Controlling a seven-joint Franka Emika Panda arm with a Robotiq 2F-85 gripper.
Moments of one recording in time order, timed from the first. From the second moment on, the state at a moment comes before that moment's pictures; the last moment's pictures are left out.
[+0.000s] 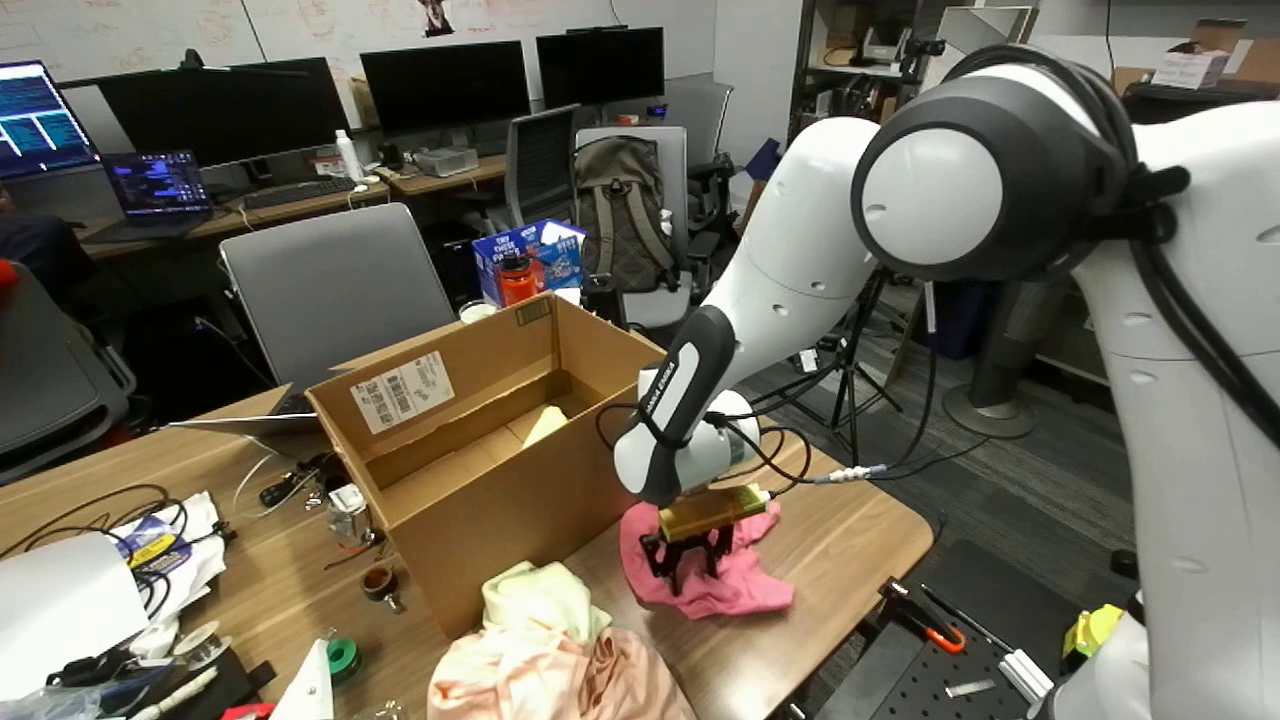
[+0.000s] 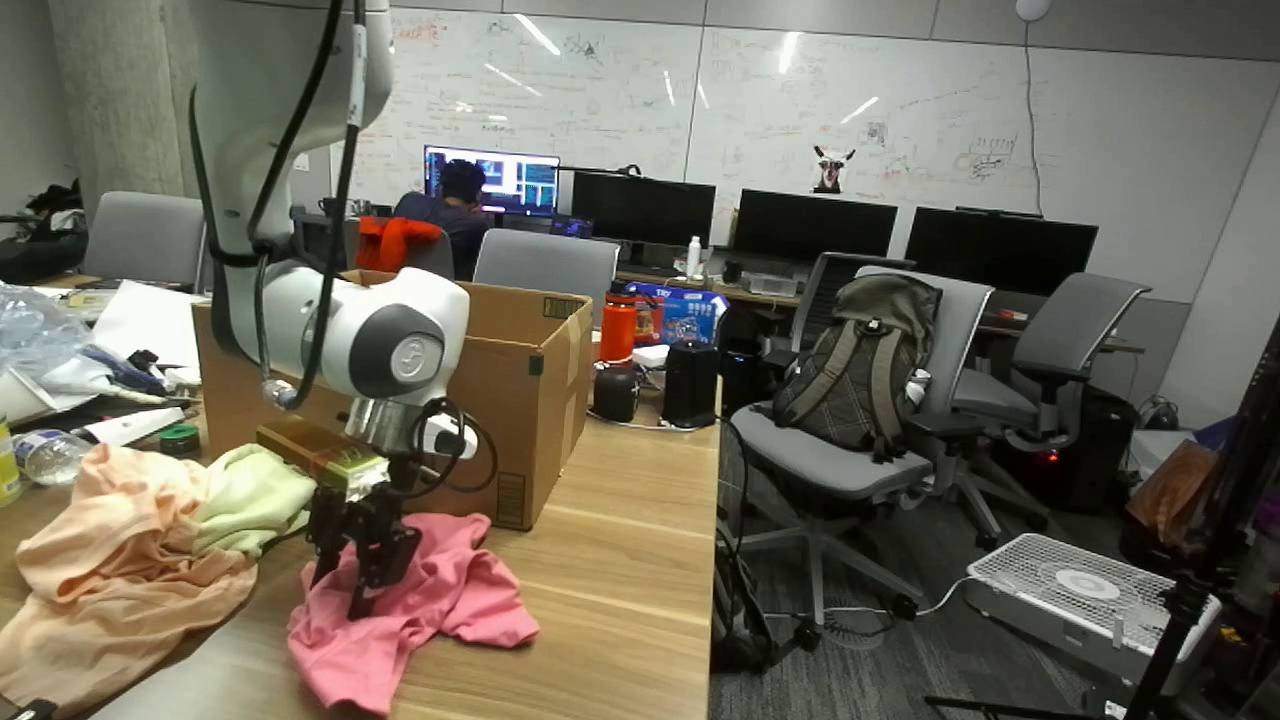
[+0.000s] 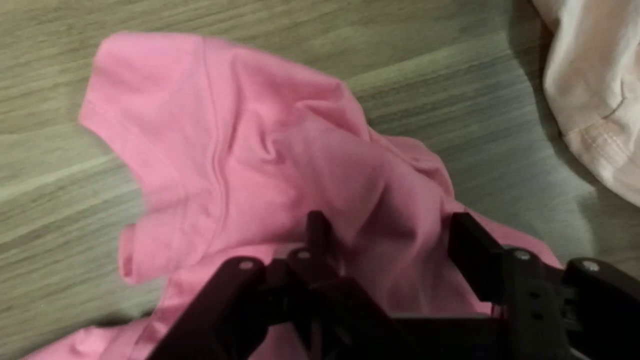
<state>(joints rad) 0.06 0.57 0.06 -2.26 0.20 2.52 0.25</state>
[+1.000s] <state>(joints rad) 0.06 0.48 0.06 -2.26 0.20 2.57 0.25</state>
